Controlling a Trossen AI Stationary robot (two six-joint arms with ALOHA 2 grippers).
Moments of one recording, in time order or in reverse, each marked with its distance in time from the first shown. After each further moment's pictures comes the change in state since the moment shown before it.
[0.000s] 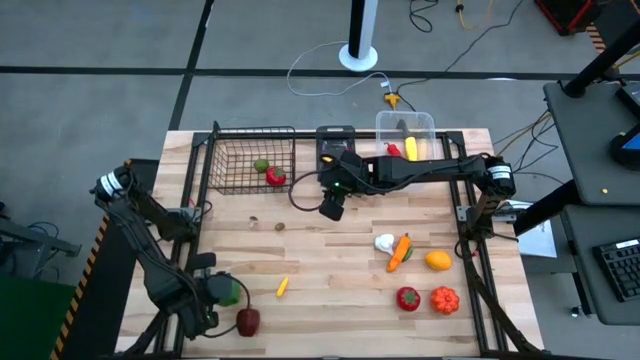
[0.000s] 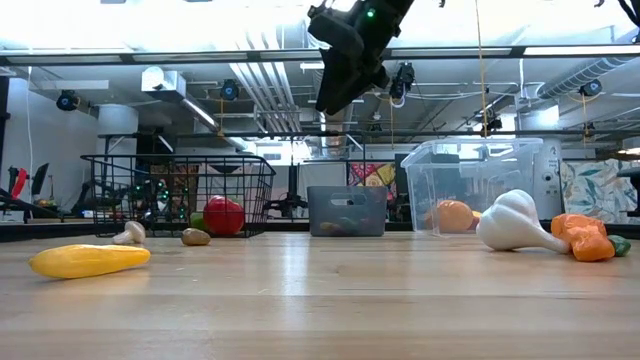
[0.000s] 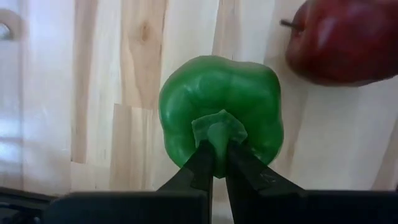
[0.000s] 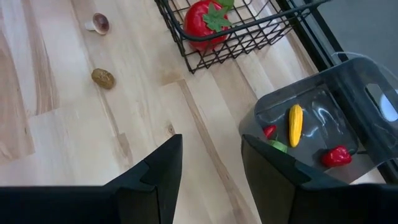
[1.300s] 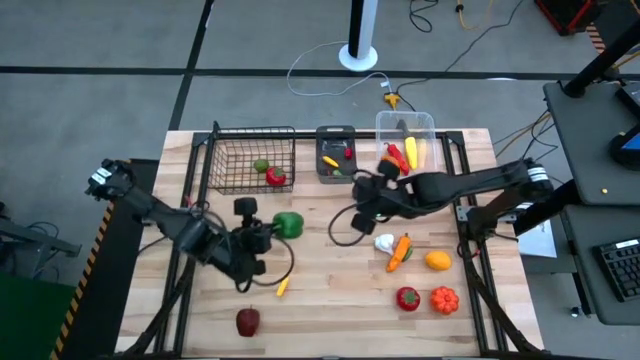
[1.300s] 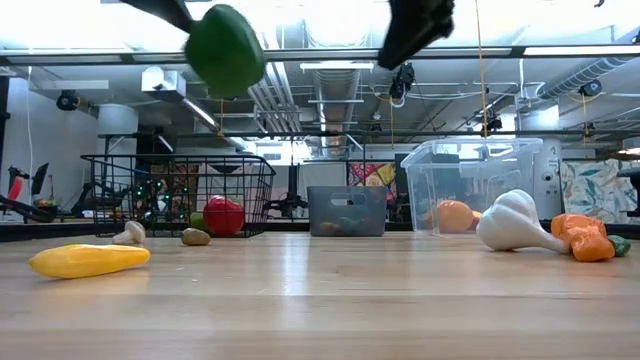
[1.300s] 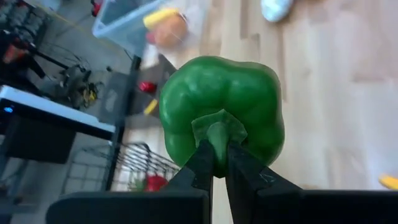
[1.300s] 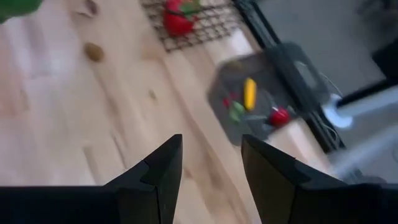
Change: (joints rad) left arm 0.469 -0.121 0.147 0.191 -0.648 0.918; right arm 0.203 -0.266 -0.156 -0.186 0.287 0.161
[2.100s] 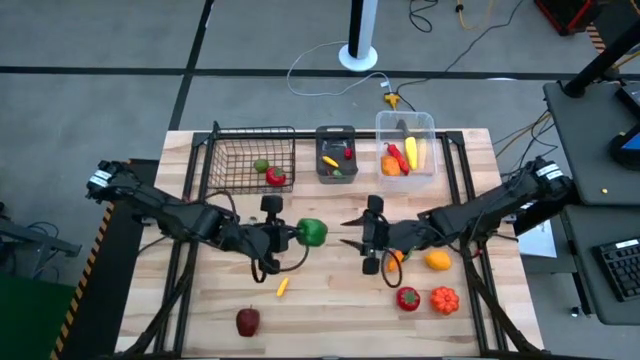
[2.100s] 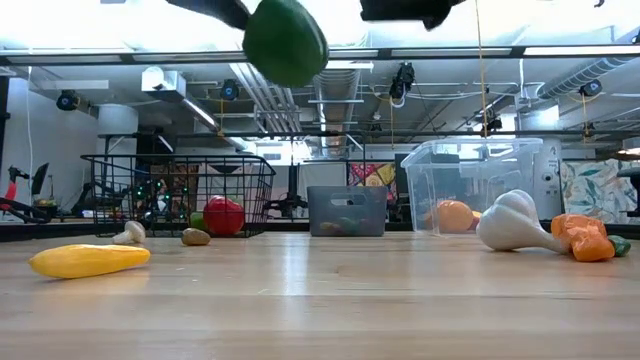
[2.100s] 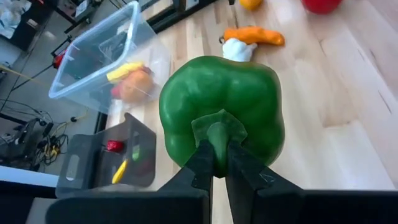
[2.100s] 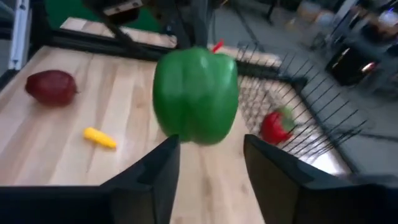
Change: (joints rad) left arm 0.158 0.001 -0.093 0.439 0.254 0.394; right arm 0.210 -0.144 -0.487 0.935 -0.072 -0.378
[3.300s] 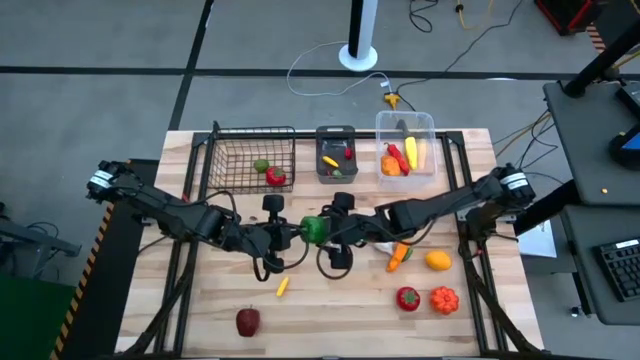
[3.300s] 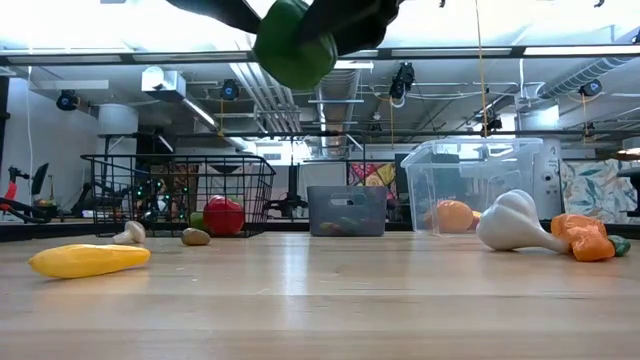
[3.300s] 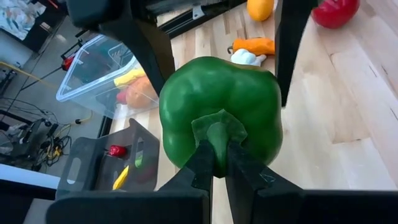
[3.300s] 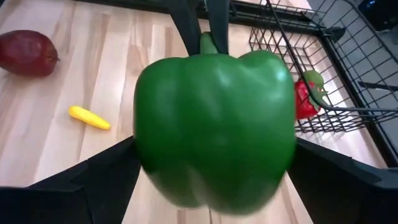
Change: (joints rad) left arm 0.003 0.003 -0.030 0.093 -0.018 0.000; right arm -0.118 0.308 0.407 -0.360 -0.149 0.056
